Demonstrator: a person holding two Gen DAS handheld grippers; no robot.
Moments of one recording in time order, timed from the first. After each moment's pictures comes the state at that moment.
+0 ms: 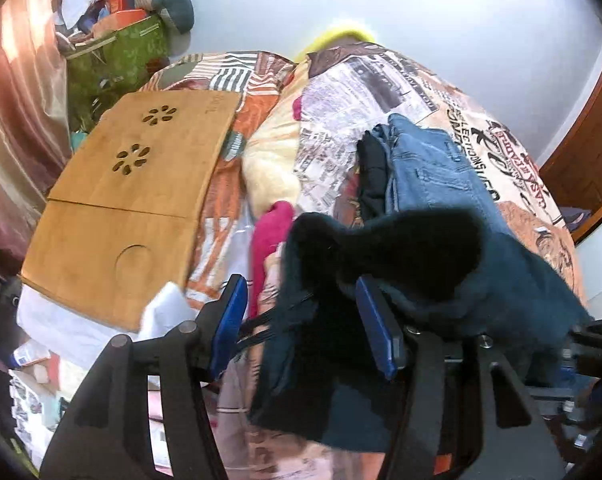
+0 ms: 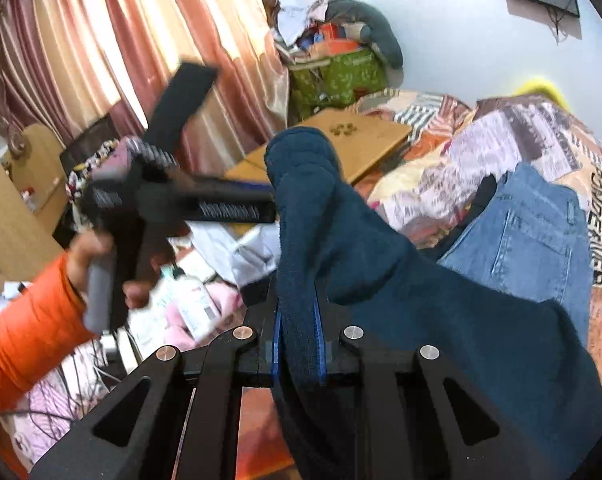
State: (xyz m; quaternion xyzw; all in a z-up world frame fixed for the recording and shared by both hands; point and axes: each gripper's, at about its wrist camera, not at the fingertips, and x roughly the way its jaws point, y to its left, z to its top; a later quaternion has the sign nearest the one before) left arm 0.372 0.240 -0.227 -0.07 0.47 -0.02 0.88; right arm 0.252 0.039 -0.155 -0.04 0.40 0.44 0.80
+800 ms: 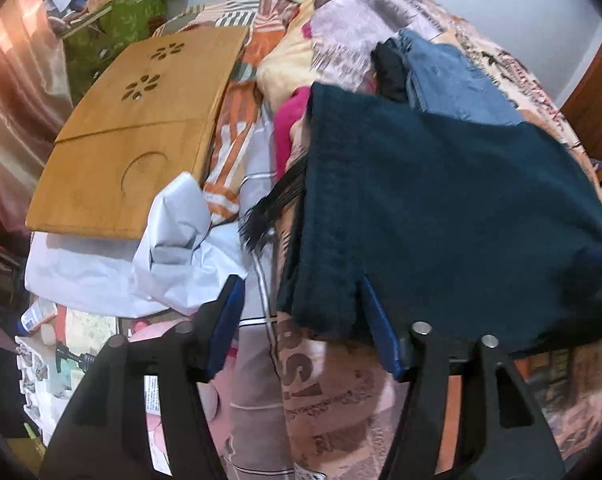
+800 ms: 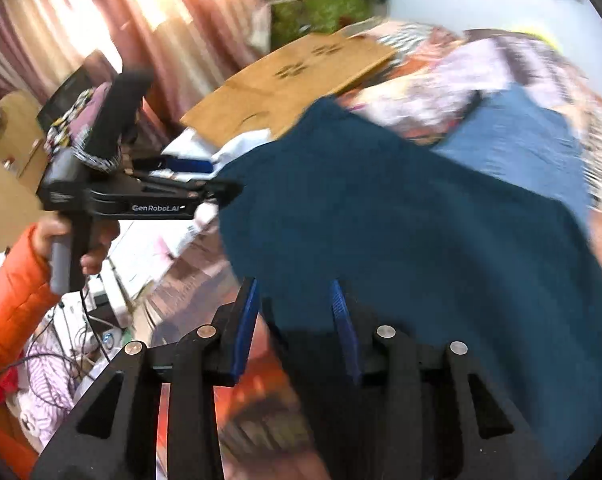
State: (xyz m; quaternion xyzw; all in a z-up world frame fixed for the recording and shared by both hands) left arm 0.312 0.245 -0.302 -0.02 0.54 -0.01 0.84; right arm 0.225 0.002 -0.181 -0.07 0.49 0.39 0.77
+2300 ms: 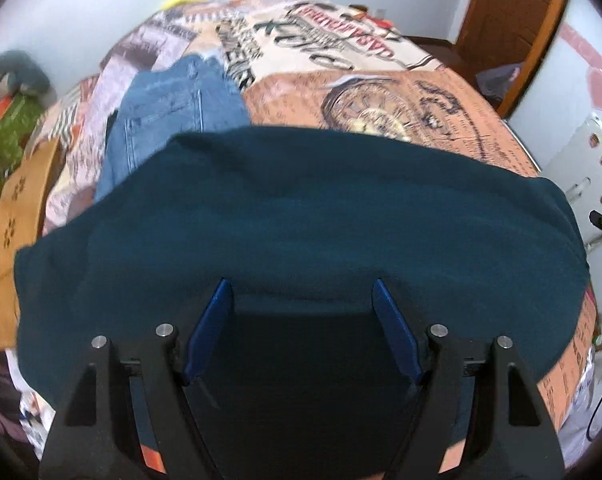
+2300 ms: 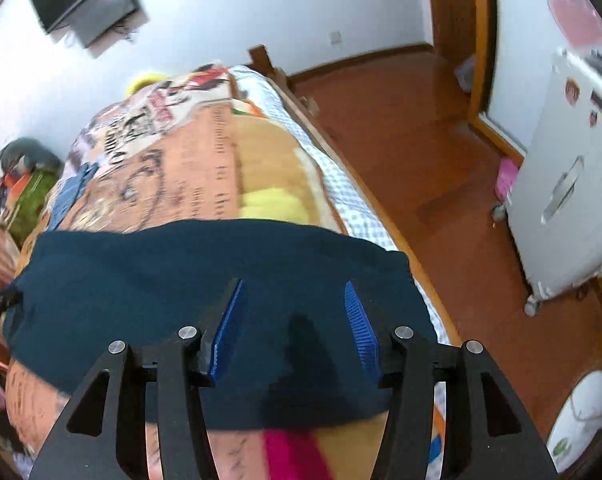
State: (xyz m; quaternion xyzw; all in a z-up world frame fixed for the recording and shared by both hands) left arm 0.325 -0.103 -0.268 0.09 0.53 -0.16 0.83; right arm 0.105 -0.525 -0.214 0.21 0.45 -0.08 0.86
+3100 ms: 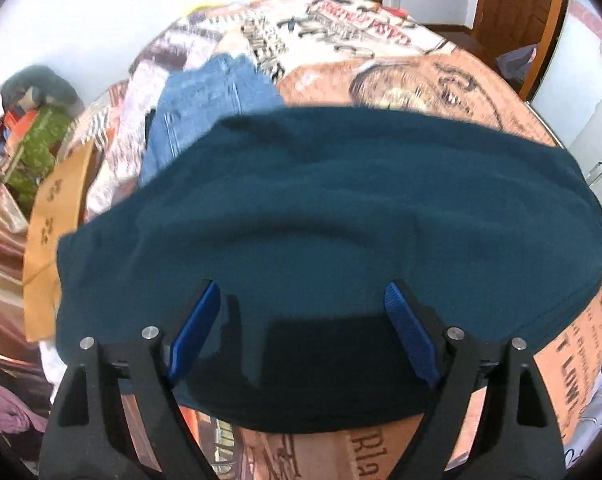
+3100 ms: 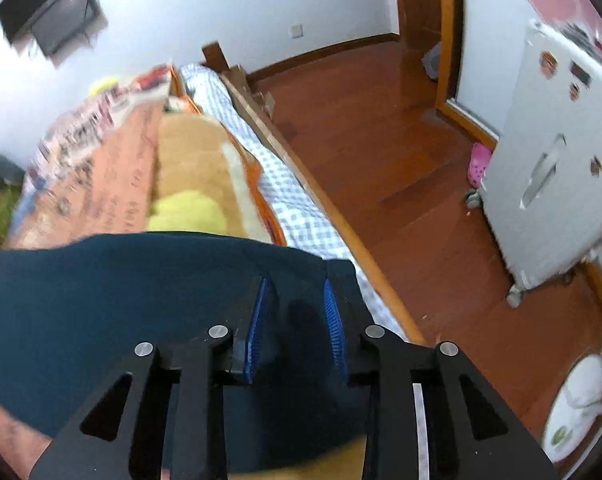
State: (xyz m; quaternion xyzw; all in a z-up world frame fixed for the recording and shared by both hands) left arm 0.290 -0.091 -0.249 0.15 0.51 -0.12 0.84; right arm 0.086 -0.564 -0.228 0.22 0.45 -0.13 0.86
